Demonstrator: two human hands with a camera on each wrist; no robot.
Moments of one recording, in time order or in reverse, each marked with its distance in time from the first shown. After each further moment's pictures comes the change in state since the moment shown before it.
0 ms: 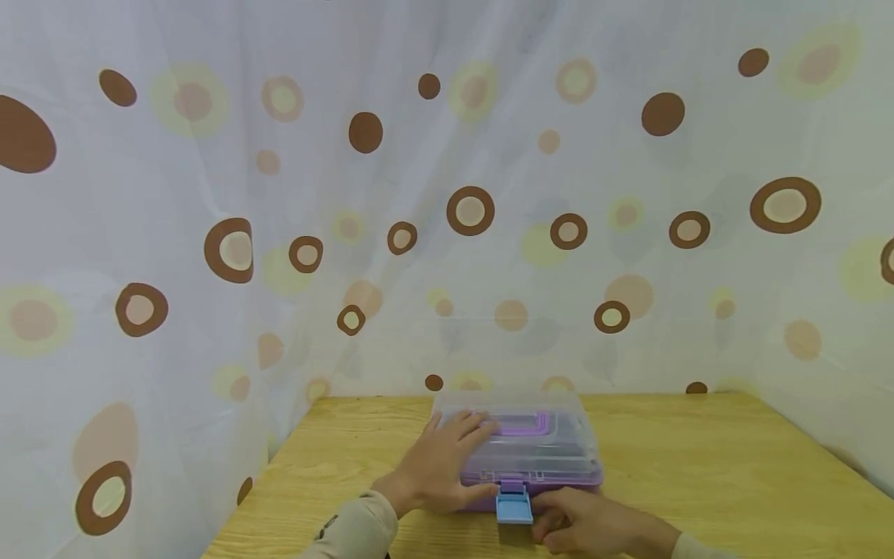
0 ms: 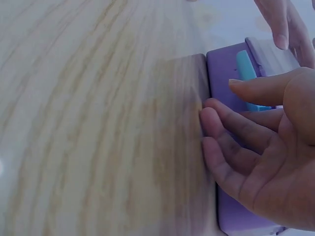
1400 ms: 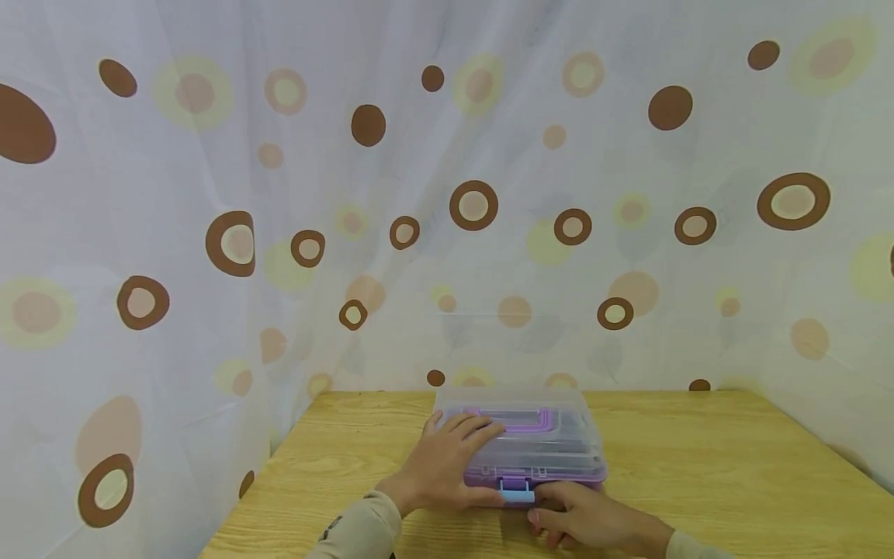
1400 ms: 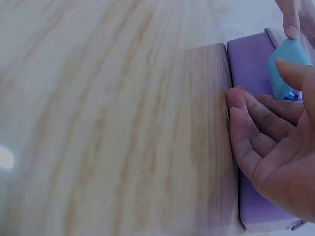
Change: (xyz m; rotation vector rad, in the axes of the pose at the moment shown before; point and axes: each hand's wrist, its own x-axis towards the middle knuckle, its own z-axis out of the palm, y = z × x) left_hand -0.001 0.001 0.007 0.064 -0.008 -0.021; right_hand 0.010 0.013 0.007 0.105 0.138 0.114
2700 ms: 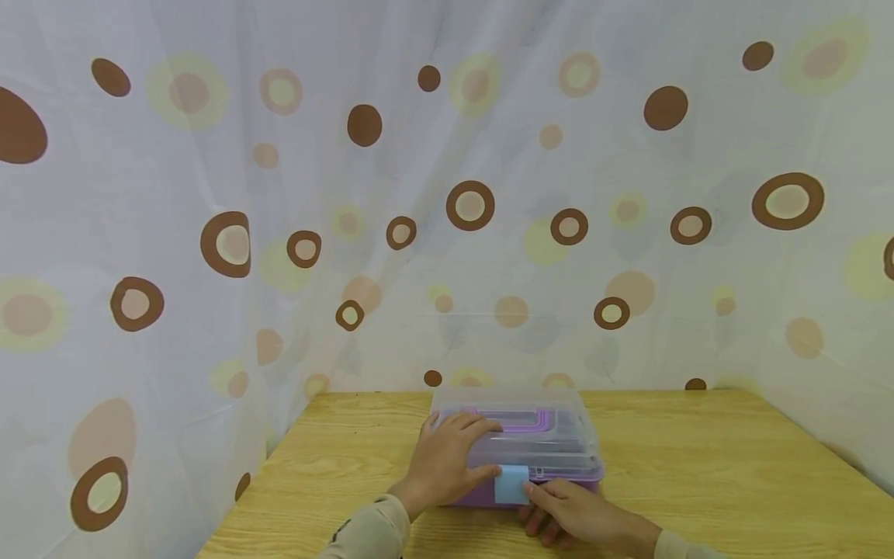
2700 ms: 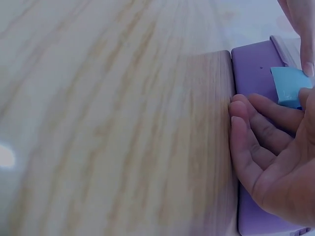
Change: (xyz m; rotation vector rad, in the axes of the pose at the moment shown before) left_hand 0.011 0.015 0.002 -0.089 0.124 -0.201; right_hand 0.001 -0.008 0.012 -0.034 0.142 0.084
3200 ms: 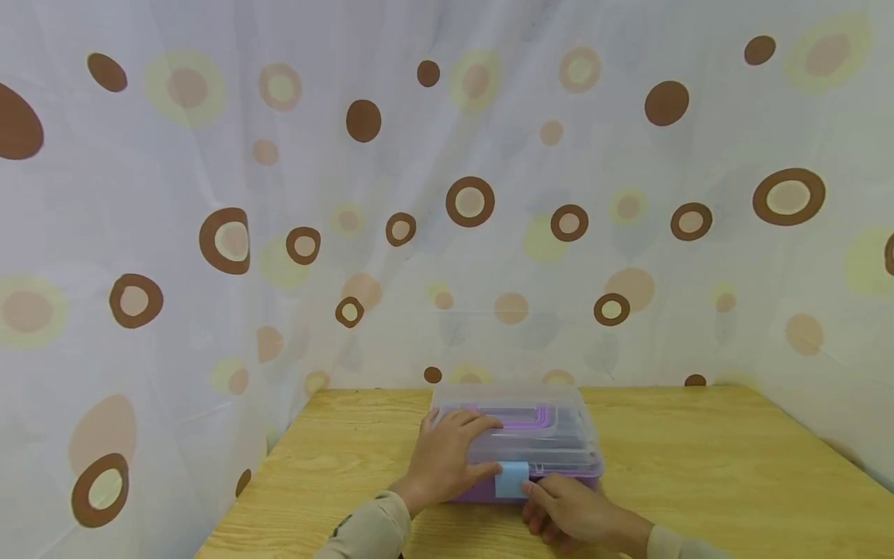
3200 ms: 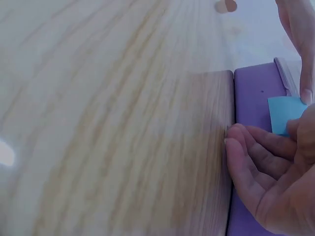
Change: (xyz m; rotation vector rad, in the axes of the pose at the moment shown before) left_hand -0.001 0.000 0.003 -0.002 0.041 0.007; right_hand -0.002 -0.011 0.008 -0.154 0.089 -0.006
